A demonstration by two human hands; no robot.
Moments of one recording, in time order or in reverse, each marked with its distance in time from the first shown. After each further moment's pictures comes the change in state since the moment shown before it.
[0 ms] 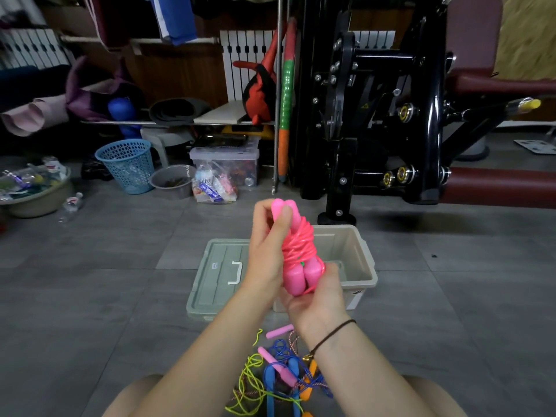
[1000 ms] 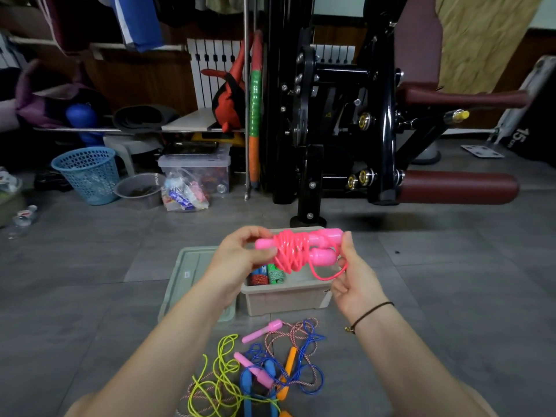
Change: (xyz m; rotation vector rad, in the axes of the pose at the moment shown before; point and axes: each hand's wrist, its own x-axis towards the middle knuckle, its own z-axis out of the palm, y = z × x) left_hand -0.001 -0.002 -0.018 0.164 -0.195 -0.360; right_hand -0.011 -0.091 -0.039 -0.407 0.129 -0.351
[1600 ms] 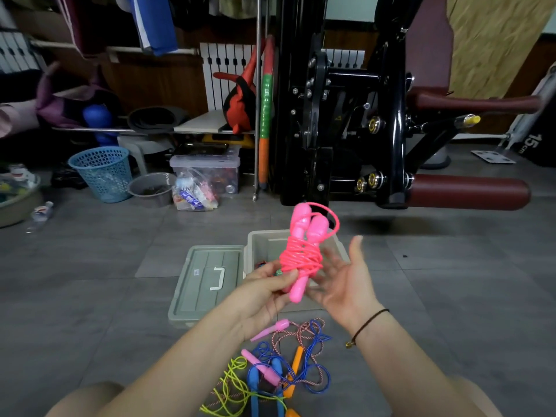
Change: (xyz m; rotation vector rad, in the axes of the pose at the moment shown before) left_hand -0.031 -0.031 0.006 -0.488 -0.171 -0.336; right_hand -0.004 0.024 0.006 -0.017 -0.309 0.211
